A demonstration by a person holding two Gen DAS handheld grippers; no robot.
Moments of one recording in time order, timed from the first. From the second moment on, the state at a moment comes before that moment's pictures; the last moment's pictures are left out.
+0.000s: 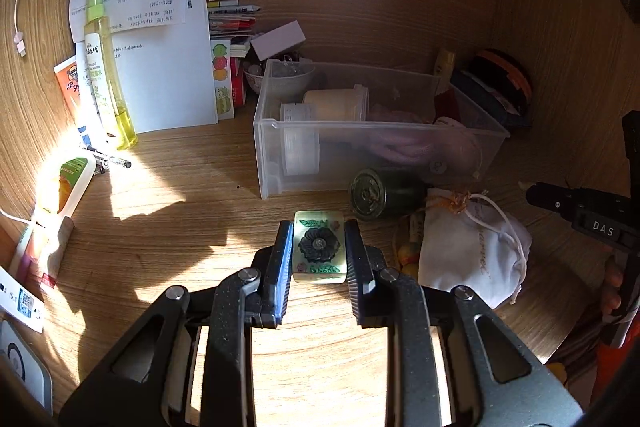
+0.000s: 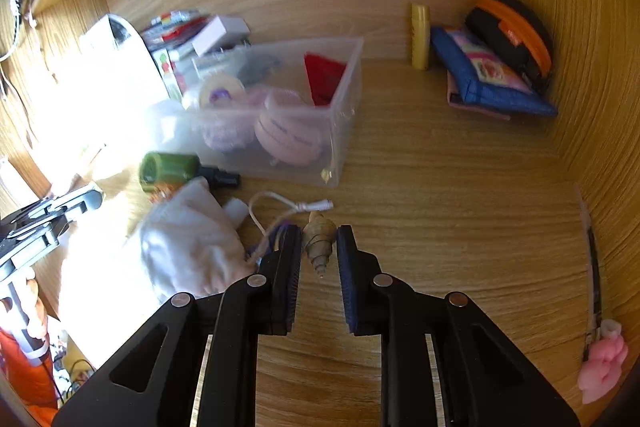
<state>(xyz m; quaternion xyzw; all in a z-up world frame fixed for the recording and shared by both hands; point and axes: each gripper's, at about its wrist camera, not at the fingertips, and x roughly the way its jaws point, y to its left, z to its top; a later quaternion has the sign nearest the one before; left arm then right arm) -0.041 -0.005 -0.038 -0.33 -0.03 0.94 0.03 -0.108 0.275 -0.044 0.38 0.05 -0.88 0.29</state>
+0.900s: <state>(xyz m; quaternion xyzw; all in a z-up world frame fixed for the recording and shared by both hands) -0.117 0.014 0.005 -0.29 -0.02 0.95 0.07 -0.156 0.243 0.006 0.32 0.06 -0.89 0.32</state>
